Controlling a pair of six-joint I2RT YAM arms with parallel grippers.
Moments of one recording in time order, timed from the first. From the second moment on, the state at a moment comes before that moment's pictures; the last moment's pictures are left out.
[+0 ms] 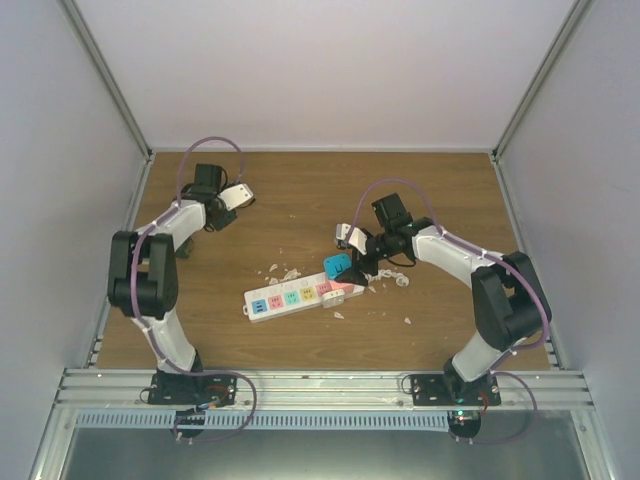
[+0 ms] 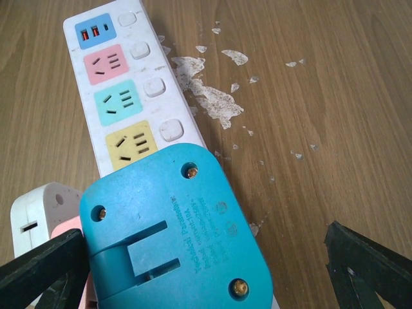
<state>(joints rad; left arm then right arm) -0.07 1.78 1.20 -0.36 -0.06 0.87 0.46 1.64 1.03 -0.46 -0.72 -0.80</state>
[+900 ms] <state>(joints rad) -0.05 1.92 1.14 -0.15 -0.23 0.90 0.46 1.63 1.09 -0.50 -0.74 -0.79</state>
